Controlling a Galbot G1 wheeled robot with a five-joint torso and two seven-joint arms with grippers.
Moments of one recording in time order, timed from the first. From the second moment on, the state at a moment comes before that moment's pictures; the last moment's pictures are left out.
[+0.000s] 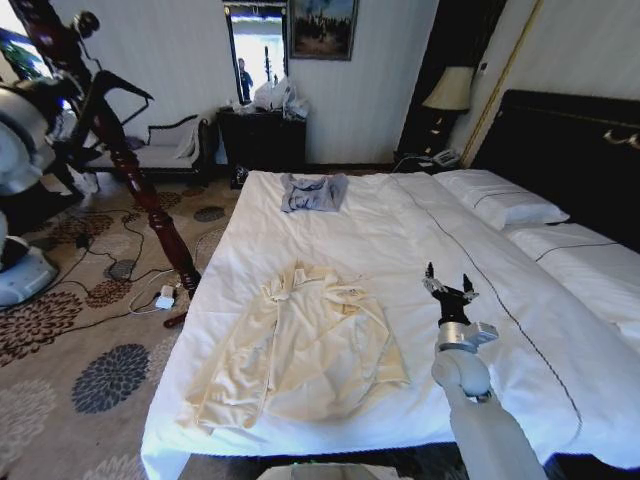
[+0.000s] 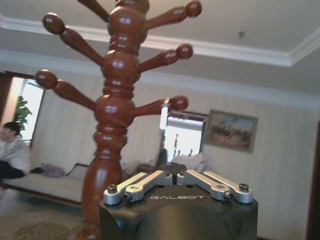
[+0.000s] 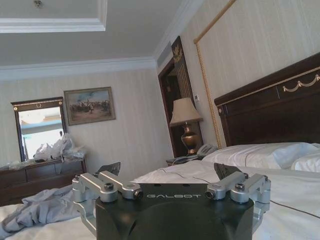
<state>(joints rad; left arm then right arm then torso) 0.10 -0.53 -0.29 -1.64 -1.32 0.50 -0.44 -1.29 1.24 0.65 1.91 0.49 0.14 0.28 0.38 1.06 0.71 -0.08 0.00</state>
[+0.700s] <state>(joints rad) -0.10 -0.58 -0.13 -1.54 -1.34 0.69 -0.56 -1.29 1.25 0.65 1.87 0.48 0.15 0.29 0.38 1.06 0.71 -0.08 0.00</state>
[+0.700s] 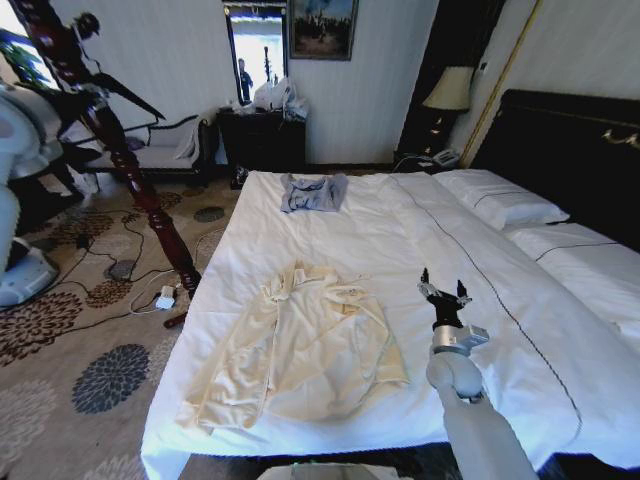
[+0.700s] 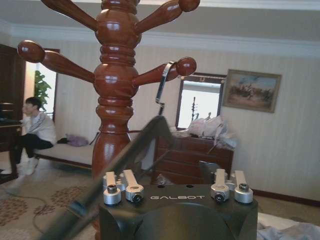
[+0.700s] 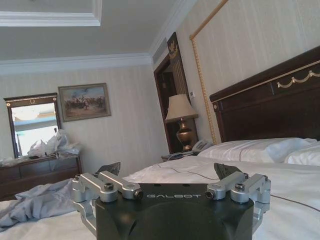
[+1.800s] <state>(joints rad) -0.18 -0.53 -0.07 -1.53 -1.39 0.74 -0.57 -1.31 1.25 0.66 1.87 0.48 0.16 0.34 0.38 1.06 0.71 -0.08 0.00</state>
